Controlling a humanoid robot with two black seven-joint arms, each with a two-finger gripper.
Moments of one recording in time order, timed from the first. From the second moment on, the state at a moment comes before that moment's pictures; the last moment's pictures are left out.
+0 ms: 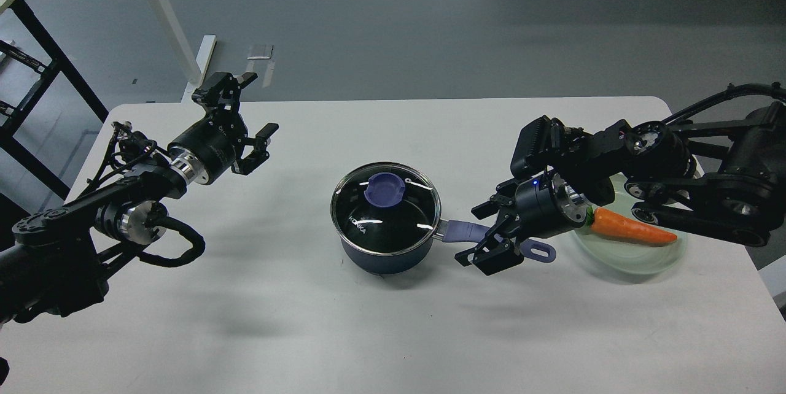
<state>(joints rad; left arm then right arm) -0.74 0.49 -0.38 -0.93 0.07 -0.23 -0.37 1.38 -0.52 -0.37 1.31 -1.68 0.26 0.49</state>
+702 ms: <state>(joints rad) -0.74 0.49 -0.39 -0.93 0.07 -0.22 -0.37 1.38 -0.49 -0.45 1.25 -1.71 0.26 0.49</state>
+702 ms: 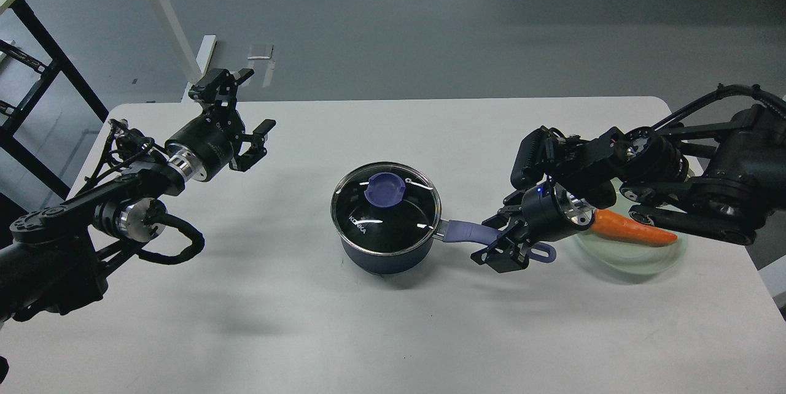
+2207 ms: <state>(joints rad) -0.90 0.49 -0.38 -0.96 0.98 -0.24 -0.49 1.38 -0.52 -0.46 1.27 -1.72 0.26 0.49</state>
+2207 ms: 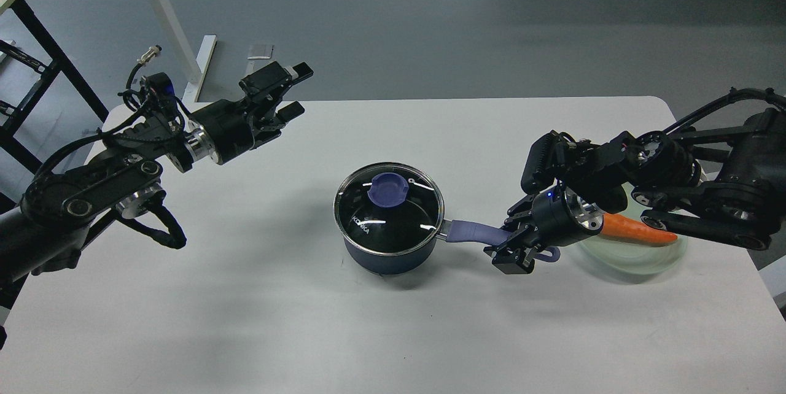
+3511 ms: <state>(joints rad) -0.94 0.33 -0.08 -0.95 2.07 0.27 -0.49 1.36 -0.53 -0.47 1.27 -1.72 0.26 0.49</state>
